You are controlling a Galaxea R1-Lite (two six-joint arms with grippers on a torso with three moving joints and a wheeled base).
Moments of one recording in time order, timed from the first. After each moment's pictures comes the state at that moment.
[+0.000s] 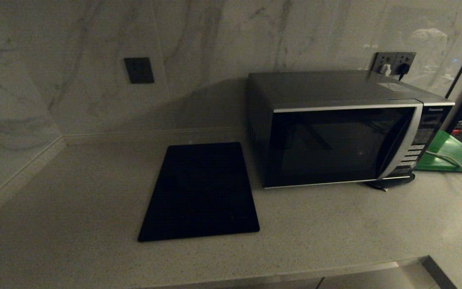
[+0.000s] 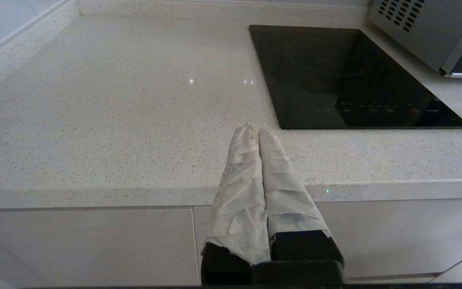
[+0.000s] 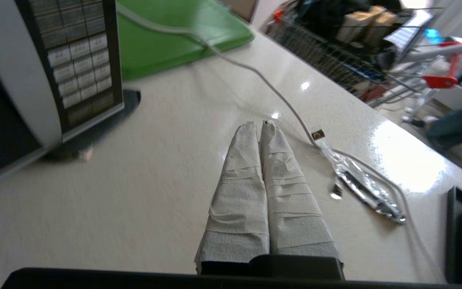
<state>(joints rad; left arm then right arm) 0.00 0.00 0.00 -0.01 0.03 -0.07 0.07 1.36 -0.66 -0.44 -1.00 0.05</state>
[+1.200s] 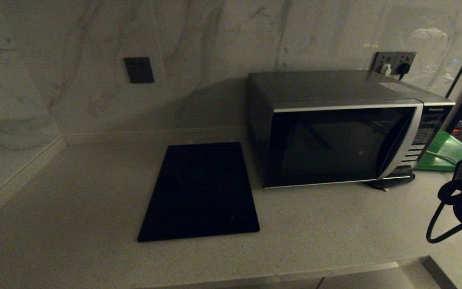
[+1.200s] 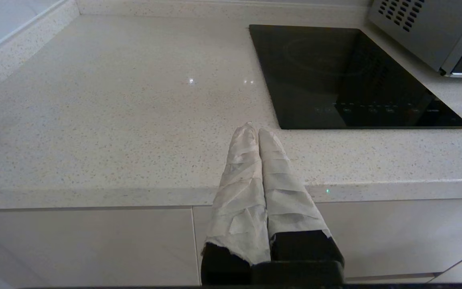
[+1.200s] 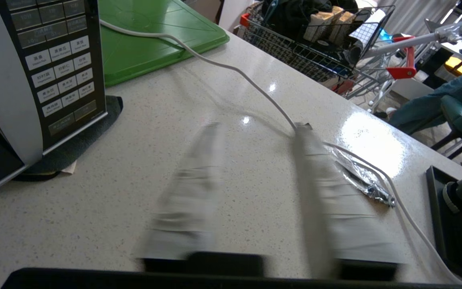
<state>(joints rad) 0.00 0.00 0.00 -0.01 0.03 -0.07 0.17 1.50 -0.64 -0.61 -1.22 0.06</state>
